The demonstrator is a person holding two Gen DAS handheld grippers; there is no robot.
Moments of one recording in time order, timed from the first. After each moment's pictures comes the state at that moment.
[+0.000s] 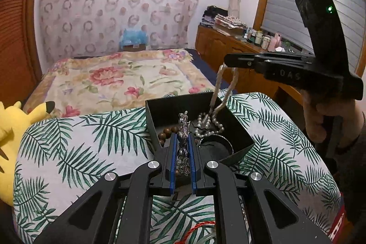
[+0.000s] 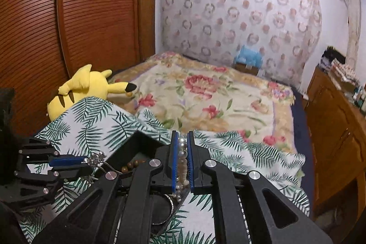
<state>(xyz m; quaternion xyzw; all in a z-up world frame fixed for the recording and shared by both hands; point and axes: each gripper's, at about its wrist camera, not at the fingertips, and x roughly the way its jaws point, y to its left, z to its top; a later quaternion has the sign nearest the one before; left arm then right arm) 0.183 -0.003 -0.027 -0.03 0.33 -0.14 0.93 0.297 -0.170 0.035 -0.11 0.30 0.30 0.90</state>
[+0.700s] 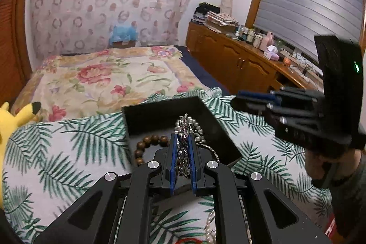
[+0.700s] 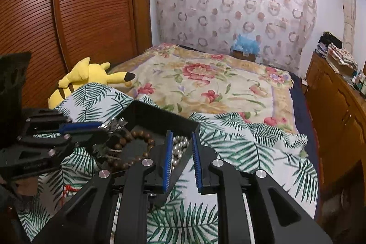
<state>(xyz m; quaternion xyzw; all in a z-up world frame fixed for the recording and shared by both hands) 0.209 -0.026 -0.032 -0.04 0.34 -0.18 0.92 0.267 -0.202 0.006 -0.09 0.33 0.29 0.90</state>
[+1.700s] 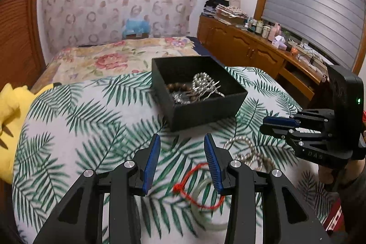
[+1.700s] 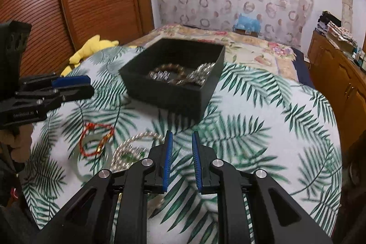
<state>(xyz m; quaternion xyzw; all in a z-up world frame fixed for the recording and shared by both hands) 0.114 0.011 -0.058 -0.02 0.35 -0.13 0.93 0.163 -0.208 -0.059 -0.09 0.38 0.29 0.87</state>
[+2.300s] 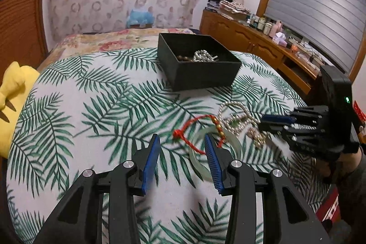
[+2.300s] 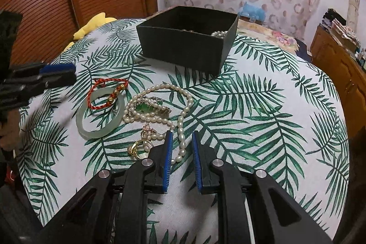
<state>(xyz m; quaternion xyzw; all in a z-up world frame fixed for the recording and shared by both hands) 0.062 0.018 -0.075 -0.04 0.37 -0.13 0.92 0.127 -0.208 -0.083 -0.12 0.41 0.29 0.86</state>
